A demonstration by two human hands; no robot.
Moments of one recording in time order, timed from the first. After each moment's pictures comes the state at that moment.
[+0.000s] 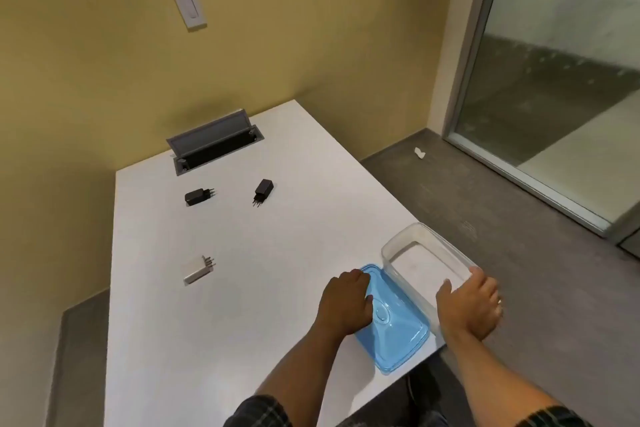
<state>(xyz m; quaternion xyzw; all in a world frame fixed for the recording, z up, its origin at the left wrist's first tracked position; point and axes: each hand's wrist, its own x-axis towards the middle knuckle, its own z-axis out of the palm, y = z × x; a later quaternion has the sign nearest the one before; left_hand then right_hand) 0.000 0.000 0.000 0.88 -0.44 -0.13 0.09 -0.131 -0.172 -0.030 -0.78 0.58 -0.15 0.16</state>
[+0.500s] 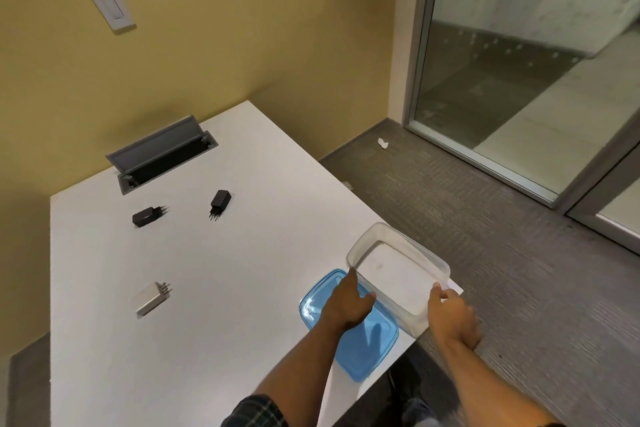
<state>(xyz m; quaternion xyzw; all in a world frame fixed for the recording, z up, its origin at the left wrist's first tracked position) -0.012 -0.074 -0.032 0.84 -0.29 -0.36 0.28 -0.166 -0.203 -0.055 -0.70 0.65 -0.09 0.28</state>
